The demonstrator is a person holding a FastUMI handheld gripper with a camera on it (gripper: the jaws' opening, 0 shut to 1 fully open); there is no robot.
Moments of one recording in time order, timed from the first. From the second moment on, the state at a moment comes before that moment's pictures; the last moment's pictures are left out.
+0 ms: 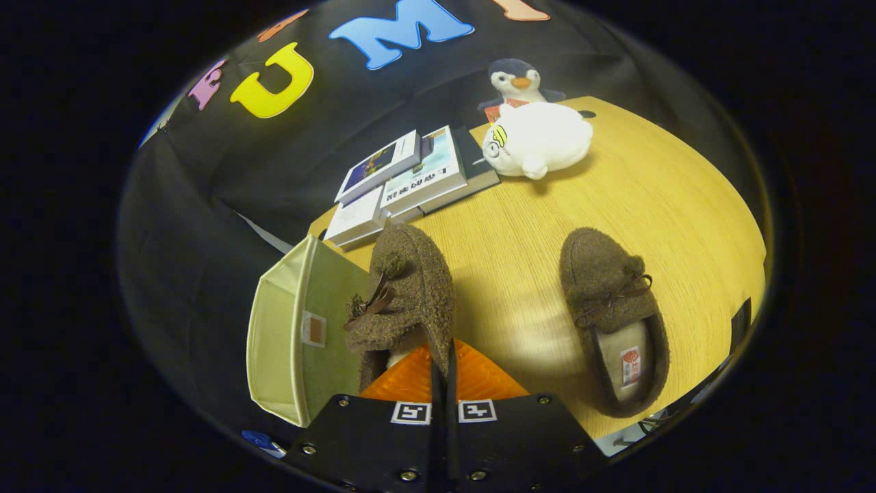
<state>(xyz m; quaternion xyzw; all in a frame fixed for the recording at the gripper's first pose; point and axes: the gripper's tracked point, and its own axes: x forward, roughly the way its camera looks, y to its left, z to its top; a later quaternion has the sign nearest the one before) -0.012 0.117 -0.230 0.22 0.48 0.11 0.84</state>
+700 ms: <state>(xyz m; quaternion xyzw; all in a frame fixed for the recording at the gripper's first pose) 0.001 0.235 -0.141 0.26 0.44 0.18 0.84</state>
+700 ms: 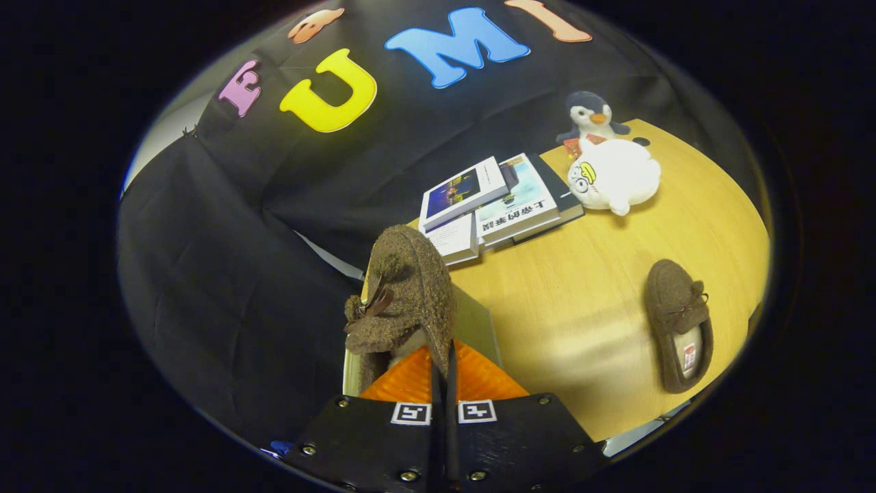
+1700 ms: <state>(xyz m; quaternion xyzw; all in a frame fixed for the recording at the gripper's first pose) -0.037 0.369 -0.248 0.22 0.54 0.17 0.79</state>
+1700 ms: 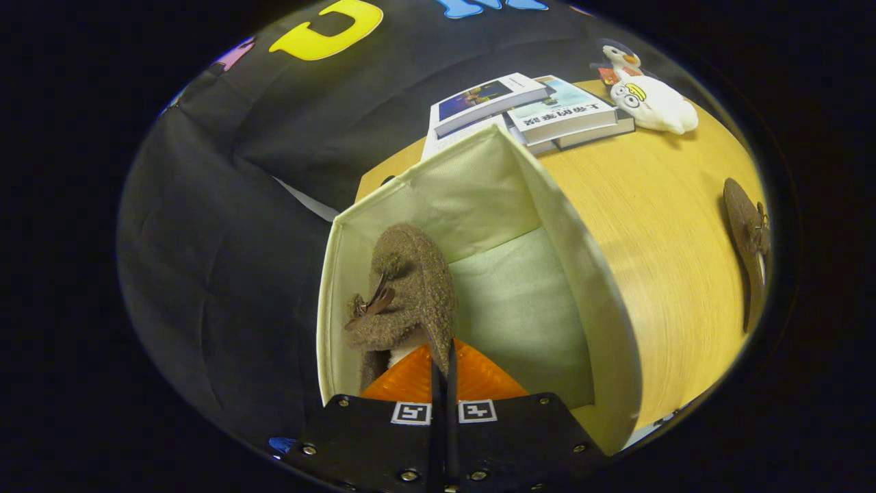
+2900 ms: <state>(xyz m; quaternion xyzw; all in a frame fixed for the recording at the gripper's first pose) -0.023 0.244 -0.148 0.16 0.41 0.27 0.86</state>
